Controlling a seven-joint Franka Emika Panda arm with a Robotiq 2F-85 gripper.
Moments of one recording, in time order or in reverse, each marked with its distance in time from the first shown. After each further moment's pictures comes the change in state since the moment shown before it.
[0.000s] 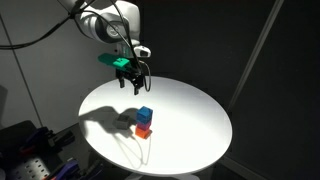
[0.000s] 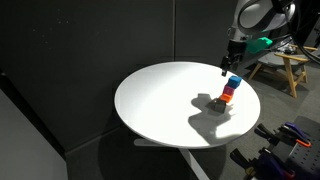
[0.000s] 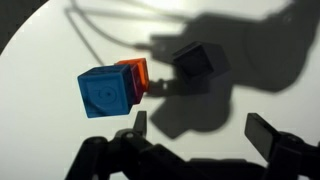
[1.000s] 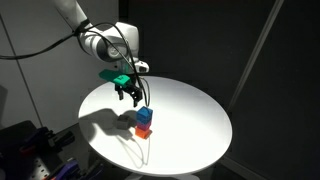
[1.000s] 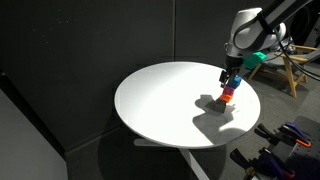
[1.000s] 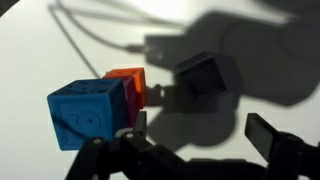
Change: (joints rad) arm -0.001 0.126 -0.001 -0.037 0.000 0.150 -0.051
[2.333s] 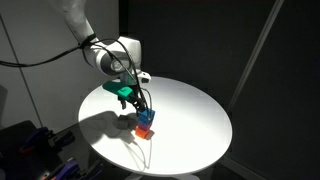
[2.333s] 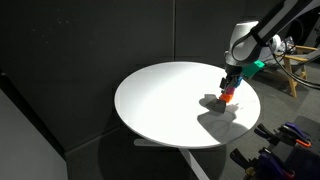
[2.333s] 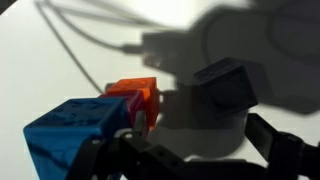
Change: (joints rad) arm -0.013 0.116 -0.022 0.011 -0.017 0.100 0.001
